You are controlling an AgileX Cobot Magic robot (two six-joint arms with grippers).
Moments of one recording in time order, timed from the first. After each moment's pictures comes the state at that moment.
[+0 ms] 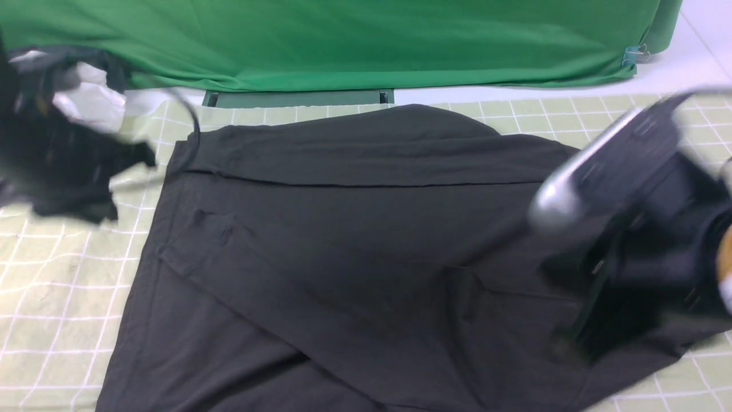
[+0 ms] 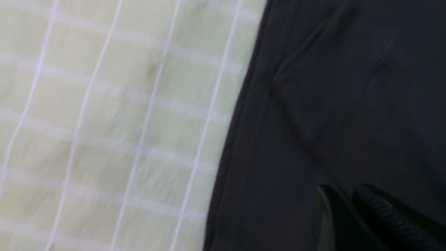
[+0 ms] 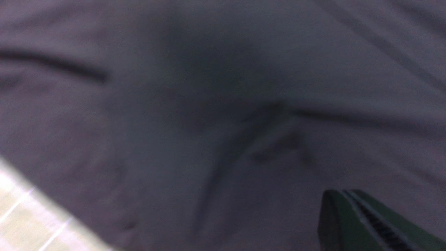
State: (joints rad) right arm 0.83 1.08 -0.91 -0.19 0.70 0.26; left arm -0.01 1.52 -1.23 0.02 1.01 -0.34
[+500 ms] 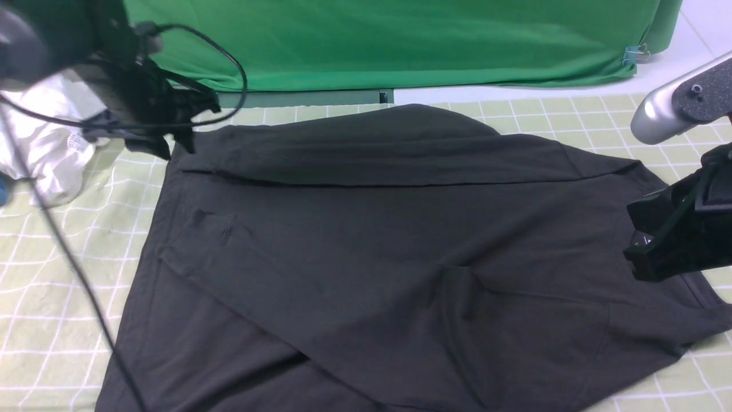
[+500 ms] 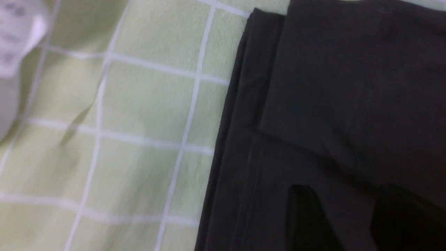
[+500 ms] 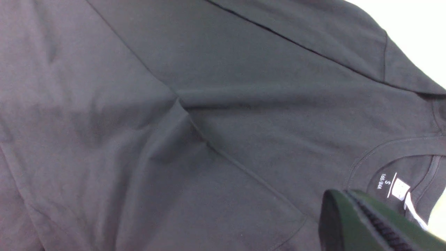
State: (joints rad) right arm 0.63 1.05 -0.92 -0.20 0.74 0.23; left arm 0.01 2.09 -1.68 0.01 0.85 -0.31
